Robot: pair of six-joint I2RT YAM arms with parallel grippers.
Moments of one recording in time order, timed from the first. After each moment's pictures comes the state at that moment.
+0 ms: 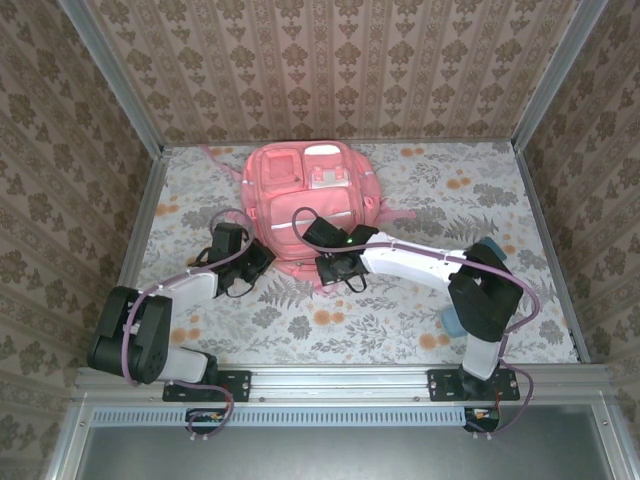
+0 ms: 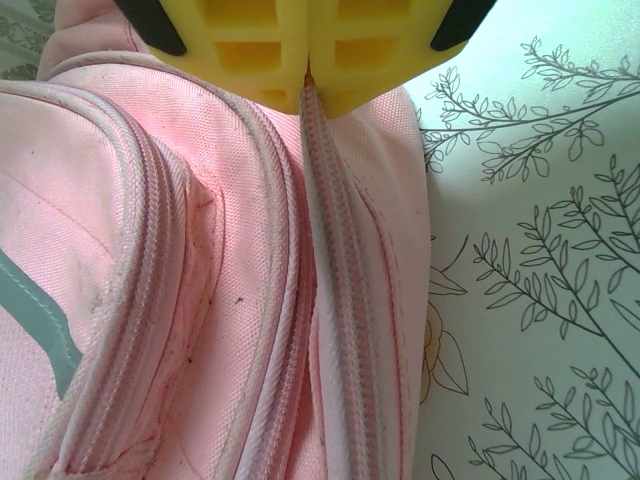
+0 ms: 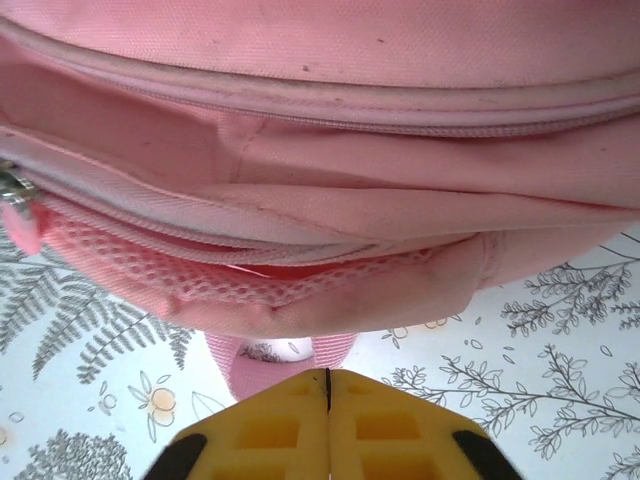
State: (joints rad) left arm -0.32 1.39 0.54 0.05 0.34 -1.03; right arm 0.88 1.79 1.33 -0.74 0.15 0.58
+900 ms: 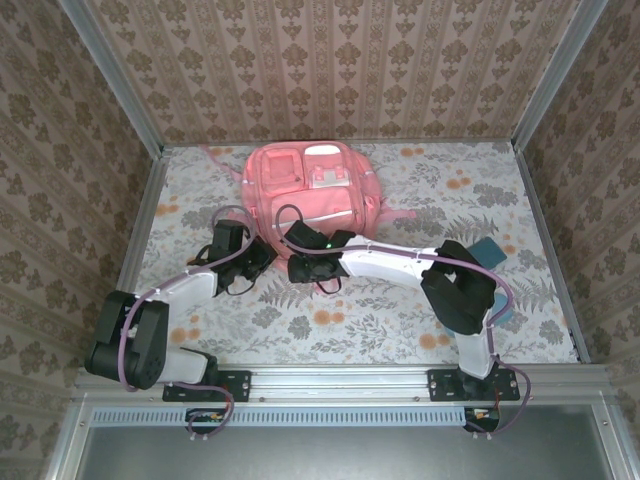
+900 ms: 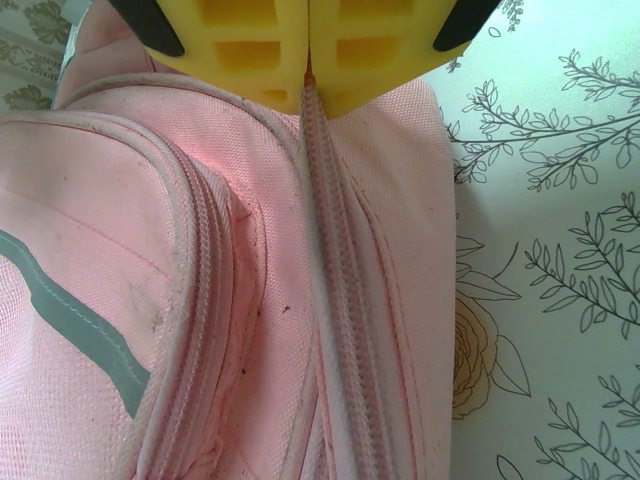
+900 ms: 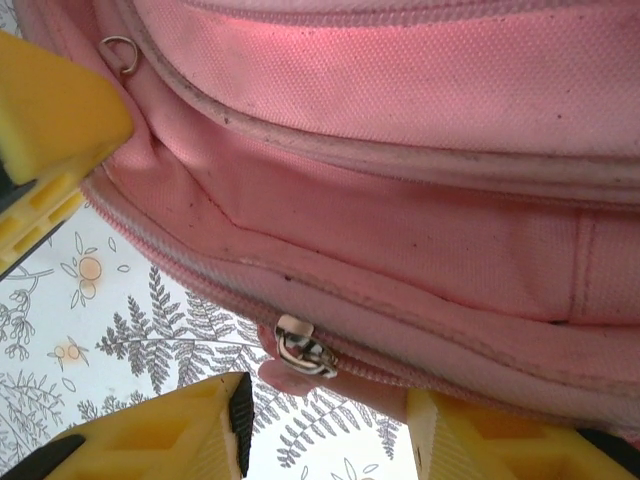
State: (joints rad) left arm -0.34 1.36 0.56 0.01 0.35 -1.00; right arm 0.93 1.95 1.44 -0.58 0.08 0.78
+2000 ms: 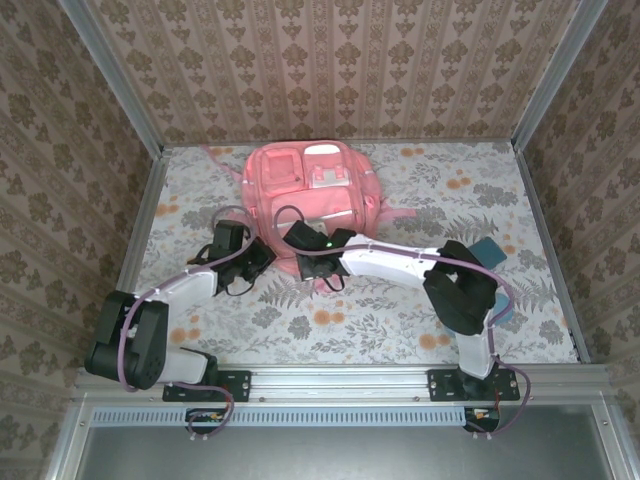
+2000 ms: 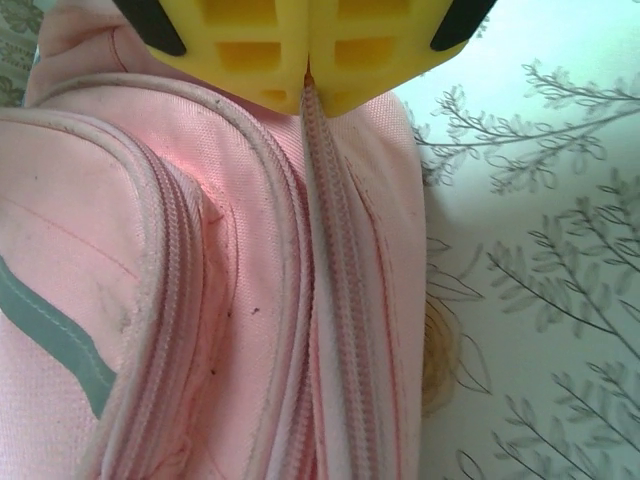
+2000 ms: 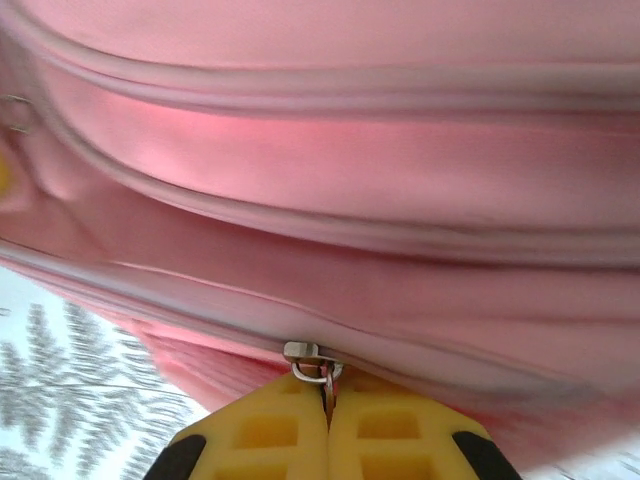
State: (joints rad) left arm -0.32 1.36 0.57 -0.04 0.32 -0.97; right arm 0.92 1.91 1.42 -0.67 0.29 0.68
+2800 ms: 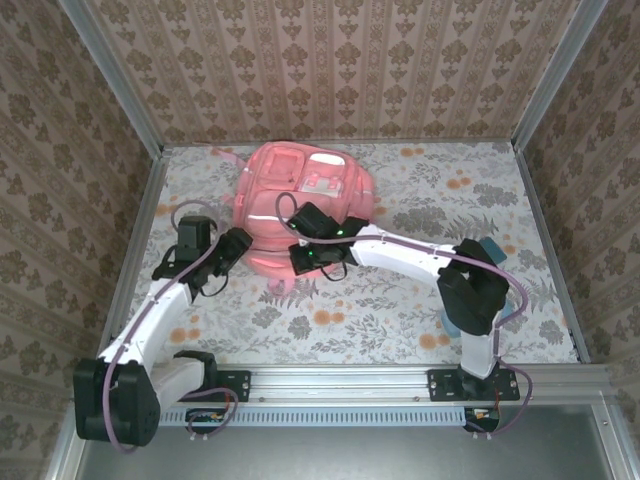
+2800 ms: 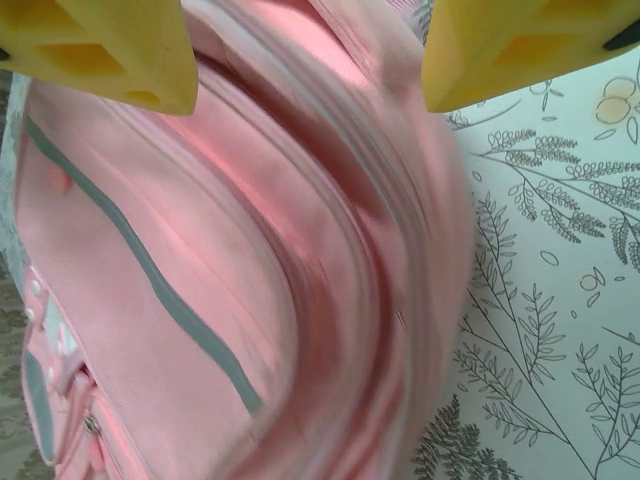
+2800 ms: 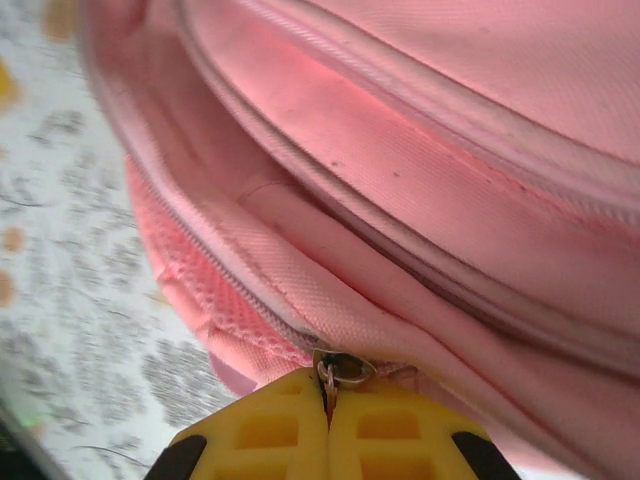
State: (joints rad) left arm -0.18 1.04 0.64 -0.37 0.25 -0.89; right arm 0.88 1.90 1.48 -0.54 -0.11 0.51
